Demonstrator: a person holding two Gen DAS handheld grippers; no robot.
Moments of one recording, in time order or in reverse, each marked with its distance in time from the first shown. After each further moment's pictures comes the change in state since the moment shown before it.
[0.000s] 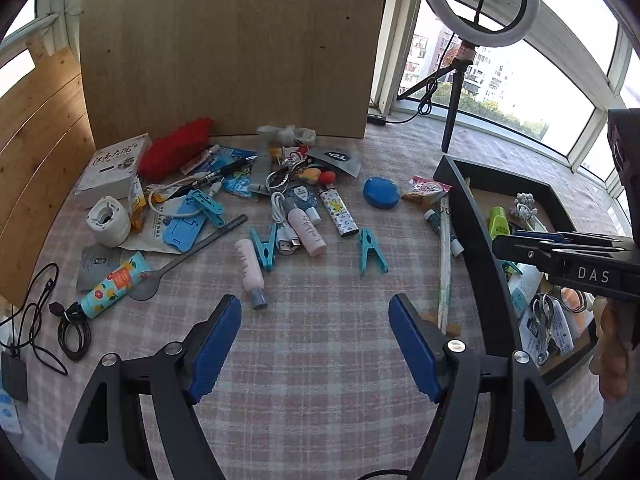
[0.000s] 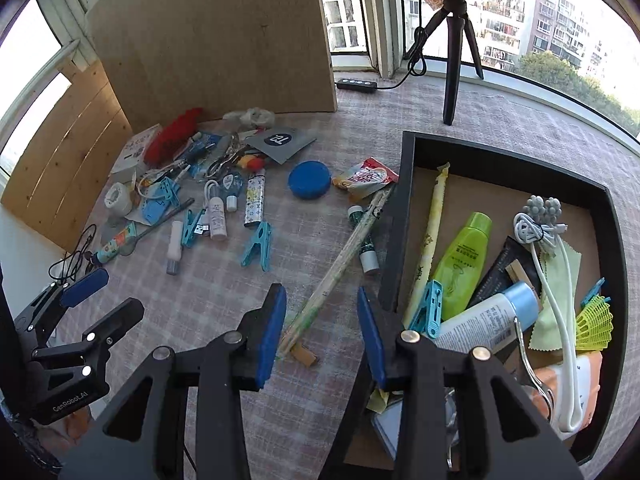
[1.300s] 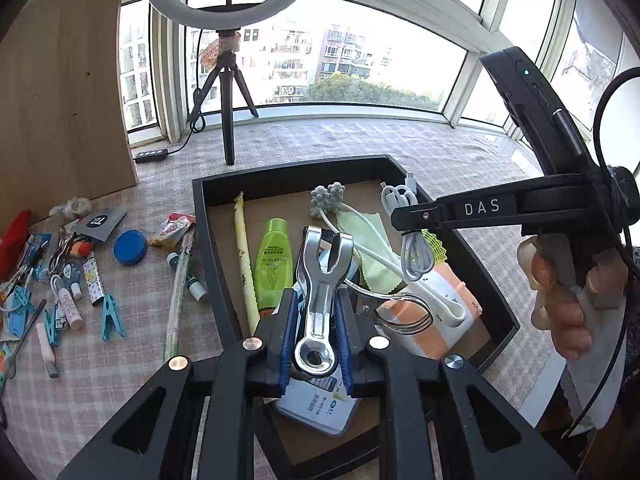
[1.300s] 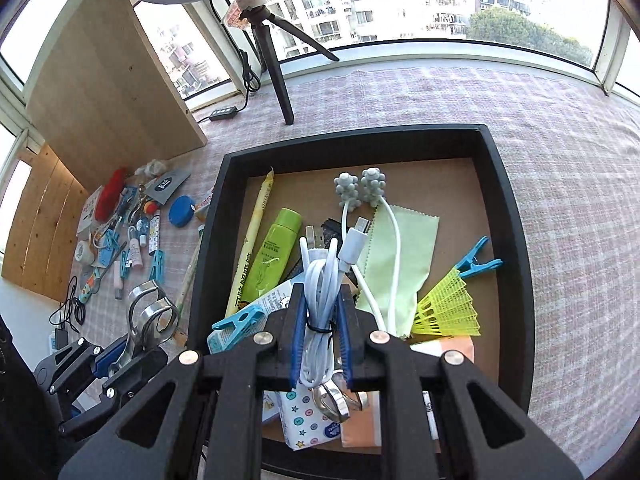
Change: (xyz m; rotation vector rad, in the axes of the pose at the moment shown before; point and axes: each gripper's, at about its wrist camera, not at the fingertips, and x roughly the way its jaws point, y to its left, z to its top) left arm 0.003 -0.247 0.018 0.287 -0.017 -0.301; right arm -0.066 -0.202 -0.021 0.246 0.001 -0.032
